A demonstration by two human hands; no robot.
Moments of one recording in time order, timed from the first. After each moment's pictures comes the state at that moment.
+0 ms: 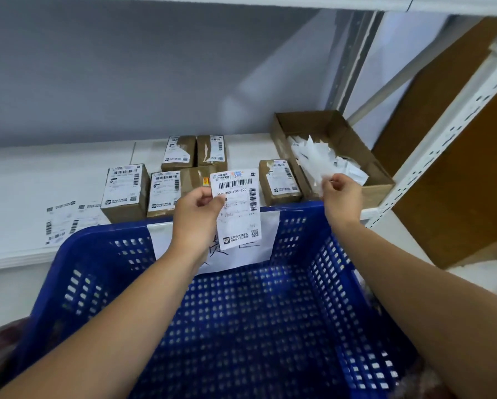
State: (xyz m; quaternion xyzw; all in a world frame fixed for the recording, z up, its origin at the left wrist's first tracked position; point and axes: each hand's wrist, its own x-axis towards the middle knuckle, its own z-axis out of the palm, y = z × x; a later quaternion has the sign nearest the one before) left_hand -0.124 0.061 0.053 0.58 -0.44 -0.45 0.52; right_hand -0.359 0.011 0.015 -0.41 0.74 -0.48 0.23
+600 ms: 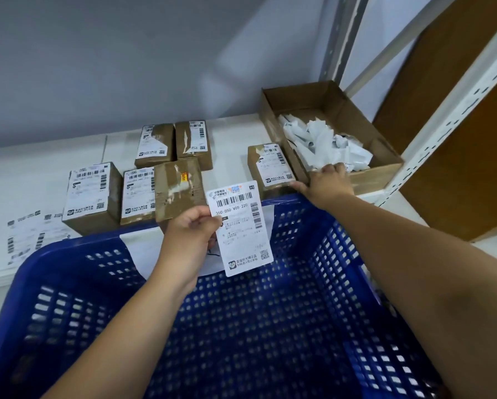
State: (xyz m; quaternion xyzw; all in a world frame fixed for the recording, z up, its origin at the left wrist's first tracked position) left_hand -0.139 0.046 0.019 0.58 -0.41 -0.55 0.44; right_hand -0.396 -0.061 -0.034 -0.62 0.78 0.08 0.06
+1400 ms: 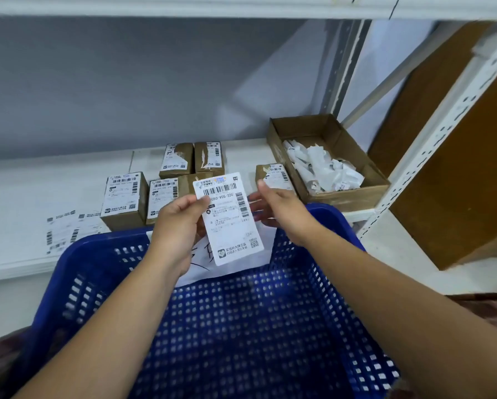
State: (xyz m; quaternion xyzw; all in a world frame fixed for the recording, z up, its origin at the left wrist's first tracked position) left_hand -0.109 0.068 0.065 0.55 -0.36 -0.55 0.51; right_hand -0.287 0.030 0.041 -0.47 0.59 -0.38 0.54
